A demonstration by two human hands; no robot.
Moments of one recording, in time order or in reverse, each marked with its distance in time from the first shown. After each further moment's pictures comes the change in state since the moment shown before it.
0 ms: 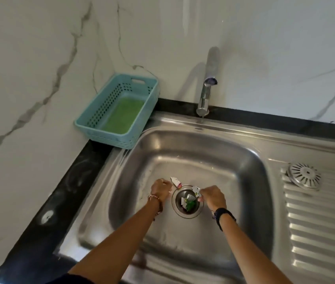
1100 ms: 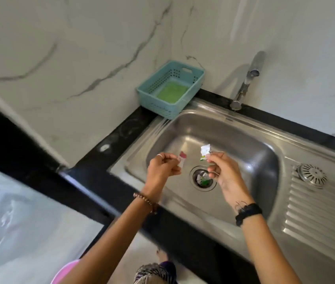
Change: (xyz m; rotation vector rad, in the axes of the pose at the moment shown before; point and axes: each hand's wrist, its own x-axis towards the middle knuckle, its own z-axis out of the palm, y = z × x) left_hand -0.201 -0.015 -0.081 -0.623 0.108 0.344; right_hand -0.179 -0.059 -0.025 0.555 -0.336 -0.307
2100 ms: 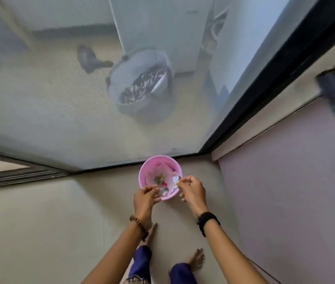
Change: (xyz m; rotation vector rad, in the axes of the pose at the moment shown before) left_hand -0.236 -0.316 -0.377 -0.445 1.066 -0.490; right_hand -0.179 0.453 0.250 -1.024 -0.703 0.293
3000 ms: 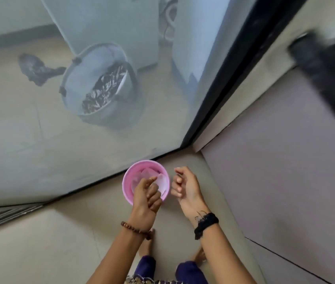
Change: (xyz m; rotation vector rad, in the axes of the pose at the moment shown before) left_hand 0.018 0.039 0.039 -0.355 -0.437 -0.334; right_hand 0.019 -0.026 -0.007 0.955 -0.029 0.283
